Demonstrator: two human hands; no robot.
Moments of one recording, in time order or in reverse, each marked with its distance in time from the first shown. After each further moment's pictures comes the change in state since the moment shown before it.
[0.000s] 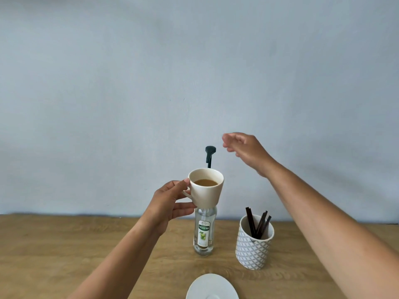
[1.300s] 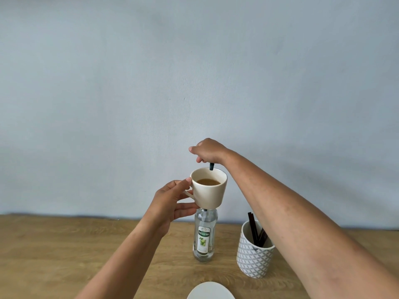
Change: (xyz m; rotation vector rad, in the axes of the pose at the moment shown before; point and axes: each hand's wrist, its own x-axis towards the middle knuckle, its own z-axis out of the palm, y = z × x) left_hand 0.017 0.004 0.008 -0.026 0.012 -0.002; right_hand 0.085 -0.005 0.077 -0.361 -0.269 0.162
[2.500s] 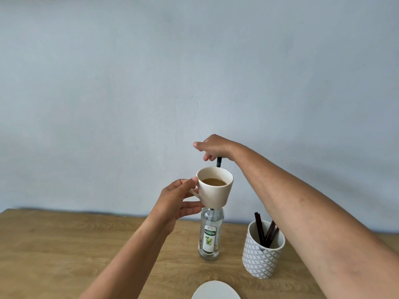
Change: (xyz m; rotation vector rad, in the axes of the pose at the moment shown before) left_hand 0.002 0.000 -0.005 0.011 0.001 0.004; right_hand 0.002 -0.009 -0.008 -0.011 -0.077 0.060
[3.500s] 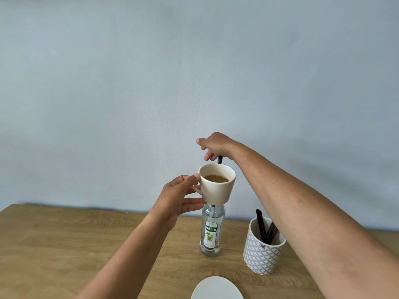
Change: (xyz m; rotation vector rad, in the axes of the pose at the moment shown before) left_hand 0.001 0.000 0.001 0.000 -0.002 -0.009; right_hand 0.001 0.004 0.006 0.069 0.029 0.015
